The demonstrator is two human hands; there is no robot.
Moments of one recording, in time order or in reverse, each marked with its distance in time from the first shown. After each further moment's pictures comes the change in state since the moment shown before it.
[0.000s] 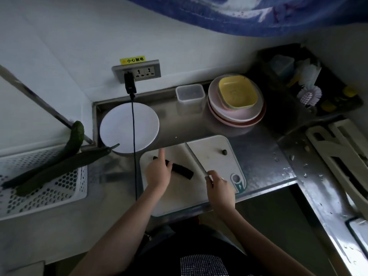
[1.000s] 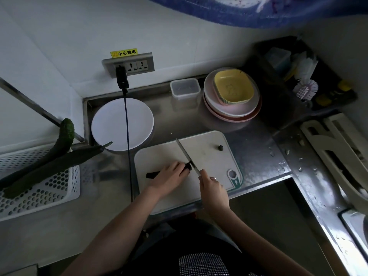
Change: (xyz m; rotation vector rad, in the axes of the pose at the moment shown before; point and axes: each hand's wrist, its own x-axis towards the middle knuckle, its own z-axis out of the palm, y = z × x) left_hand -0.017 0.003 0.012 0.455 -0.195 0.900; right_hand -0.015 -0.012 0.001 -0.156 -0.101 -0.084
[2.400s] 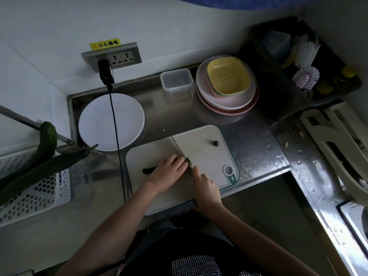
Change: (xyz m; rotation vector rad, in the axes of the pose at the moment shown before) left_hand 0.021 -0.003 0.012 -0.036 0.141 0.073; right_hand 0.015 0.002 0.007 -0.055 -0.127 0.017
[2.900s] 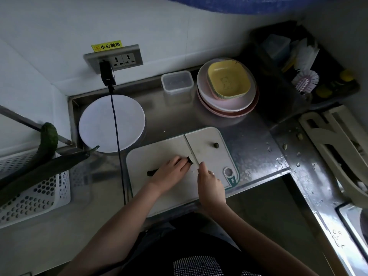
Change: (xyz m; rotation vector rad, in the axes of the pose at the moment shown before) left_hand 0.007 0.004 -0.002 -0.014 0.014 -0.038; right_hand 0.002 0.002 -0.012 0.103 0.158 0.029
